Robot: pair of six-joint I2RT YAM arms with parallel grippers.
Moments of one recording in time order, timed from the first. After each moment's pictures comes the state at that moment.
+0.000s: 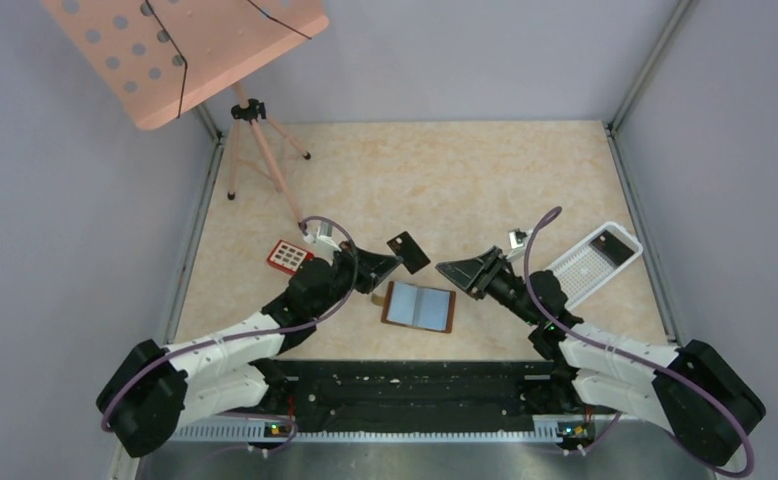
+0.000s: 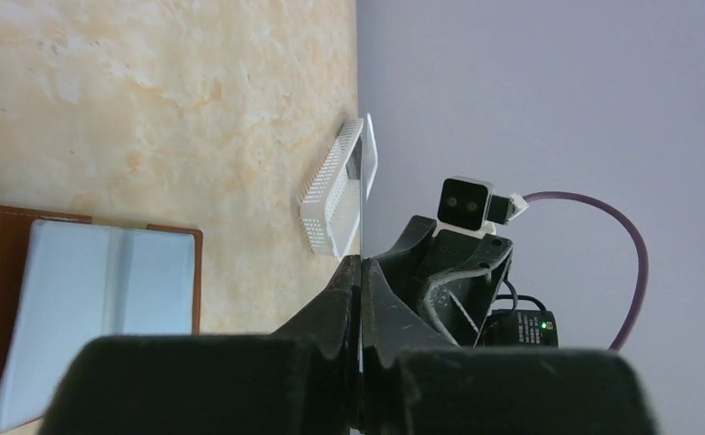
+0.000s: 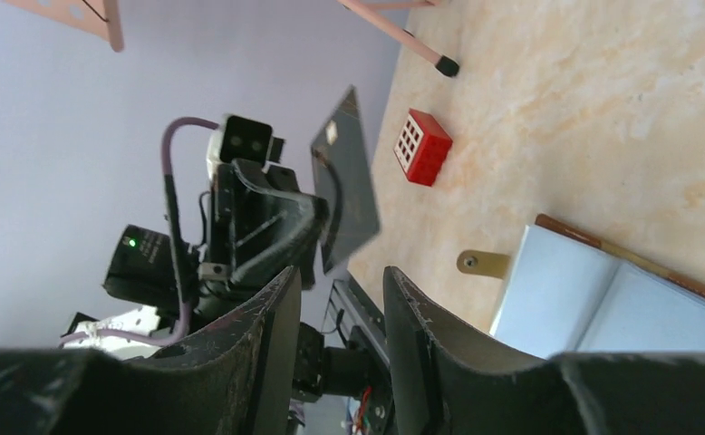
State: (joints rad) left arm -0.73 0.99 0.36 0.50 0.02 -1.34; right arm 0.67 0.99 0.16 0.83 -0.17 1.21
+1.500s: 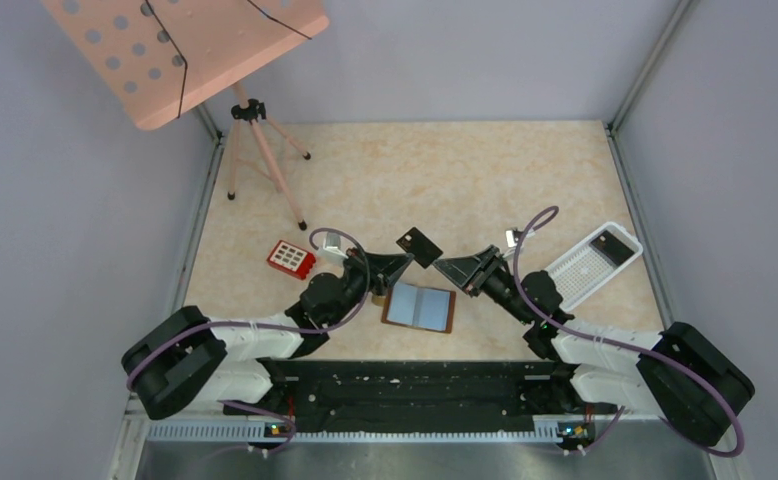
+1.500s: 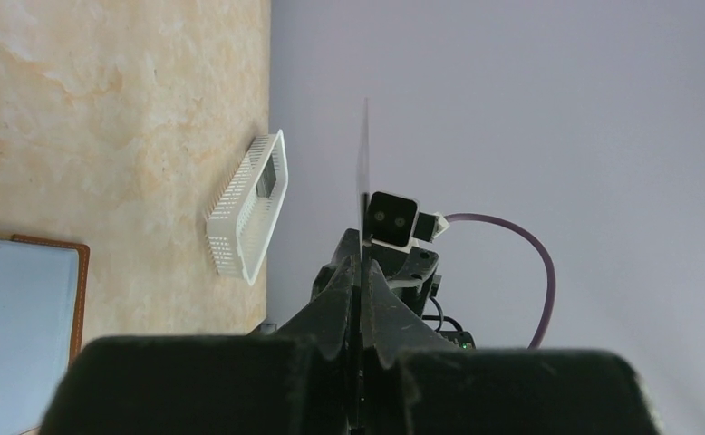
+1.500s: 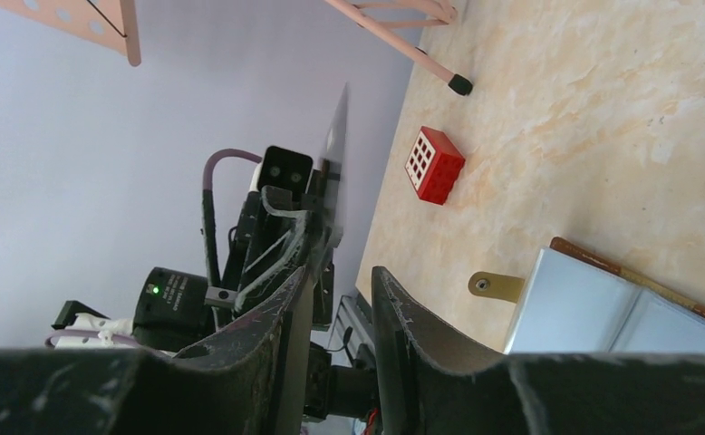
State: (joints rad) left arm -0.87 1.24 0.28 0.98 -0.15 -1.57; right arm 0.71 1.10 0.16 1.01 -0.10 1.22
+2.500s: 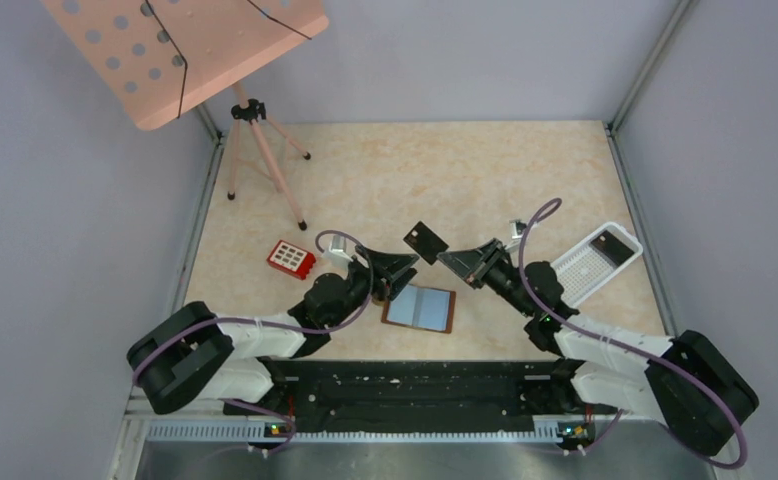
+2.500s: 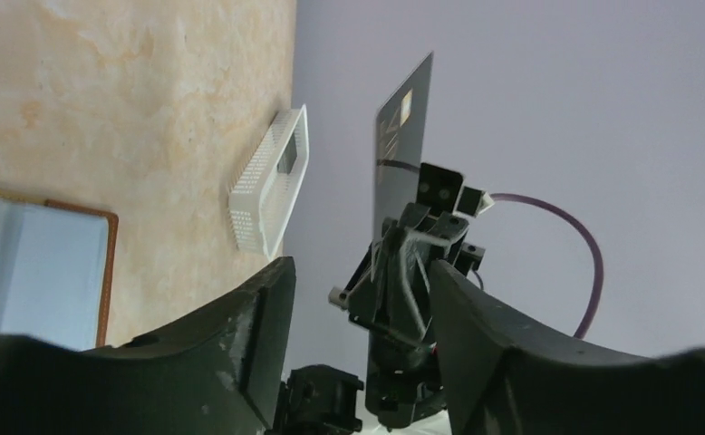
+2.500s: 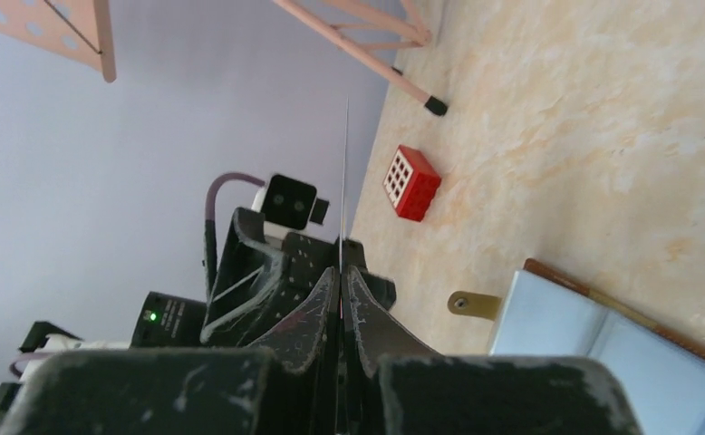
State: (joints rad) left arm -0.87 1.29 0.27 1.01 -0.12 -1.59; right arm 0.67 1.08 0.21 0.91 -0.11 1.19
